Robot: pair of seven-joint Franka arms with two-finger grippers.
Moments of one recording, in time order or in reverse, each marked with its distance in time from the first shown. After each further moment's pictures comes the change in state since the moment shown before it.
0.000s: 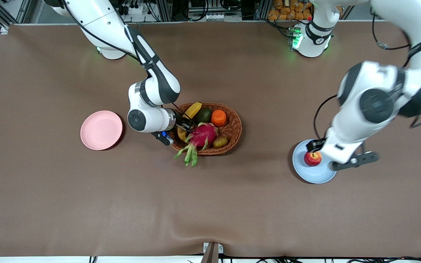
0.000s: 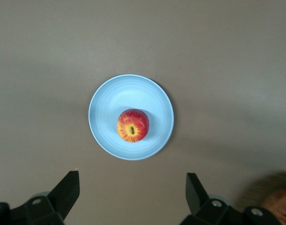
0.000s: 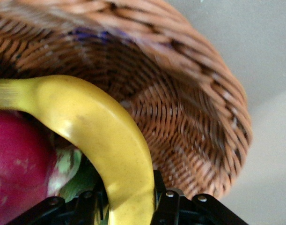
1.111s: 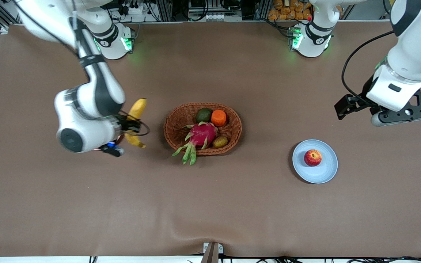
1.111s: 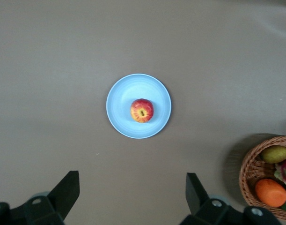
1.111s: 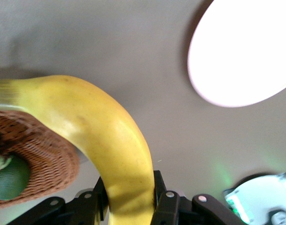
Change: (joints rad) left arm 0.045 -0.235 0.021 -0.004 -0.096 -0.129 0.198; right arm -0.326 -0.100 -0.035 0.182 -0.376 -0.513 -0.324
